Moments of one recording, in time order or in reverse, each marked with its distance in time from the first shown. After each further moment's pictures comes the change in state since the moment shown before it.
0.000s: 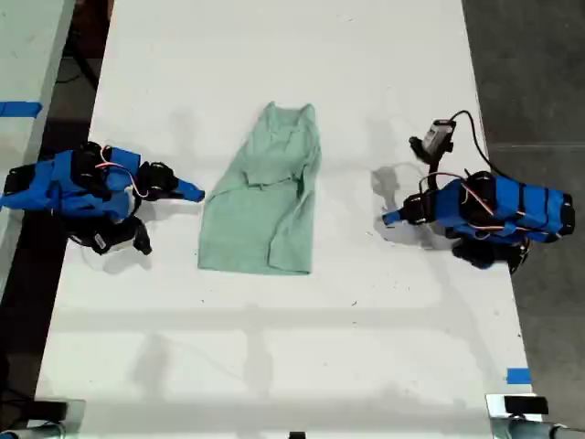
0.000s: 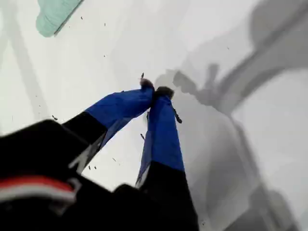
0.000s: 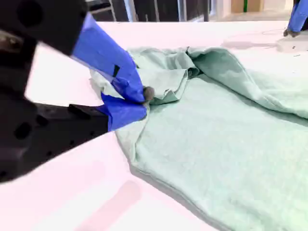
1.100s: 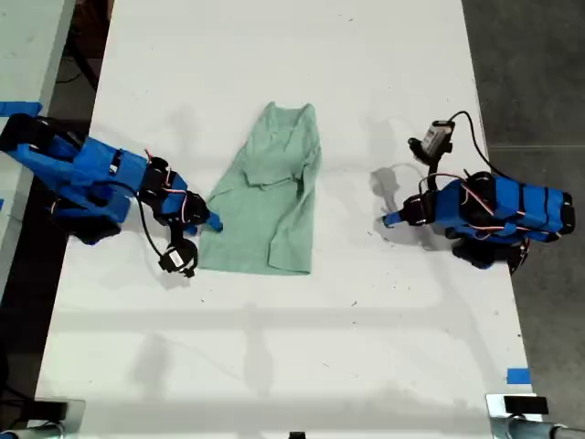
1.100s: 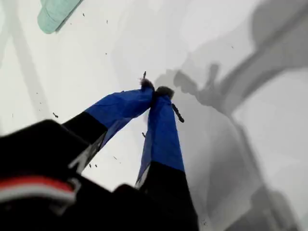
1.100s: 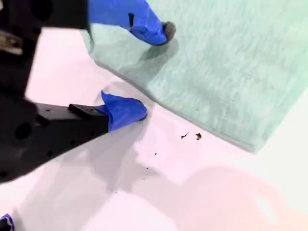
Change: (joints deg) arm 0 11.9 -87.8 -41.4 -7.6 -23.0; arm 1 -0.8 0.0 0.0 0.0 0.0
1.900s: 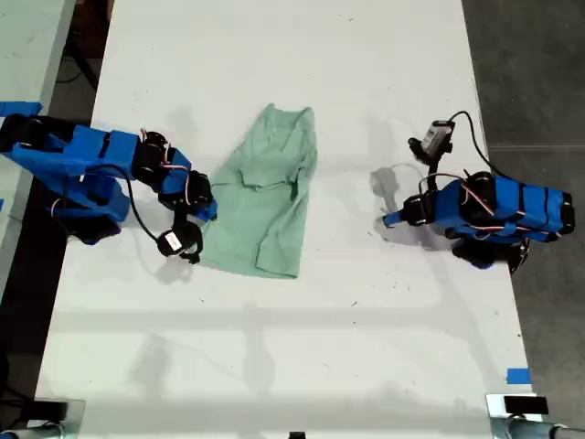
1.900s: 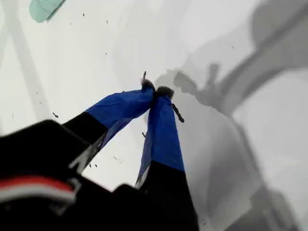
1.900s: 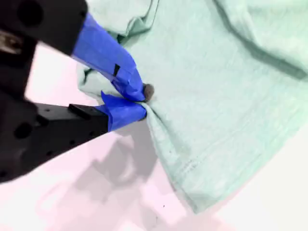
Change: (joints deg) arm 0 -2.6 4.7 -20.5 16.3 4.4; arm 1 0.0 0.0 0.0 0.0 0.0
